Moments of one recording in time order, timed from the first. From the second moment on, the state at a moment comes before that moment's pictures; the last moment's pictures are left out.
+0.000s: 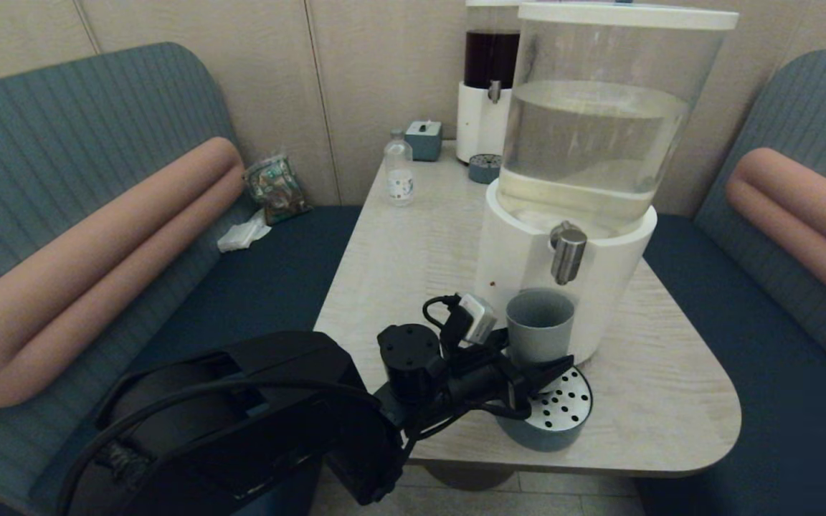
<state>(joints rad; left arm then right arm) -0.74 2.46 -1.12 -1.52 -0.41 -0.16 0.00 0.00 0.00 0.01 0.02 -0.04</state>
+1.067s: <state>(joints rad) -0.74 2.29 -0.81 -1.52 -0.37 -0.14 0.00 0.00 0.00 0.01 0.02 -0.04</state>
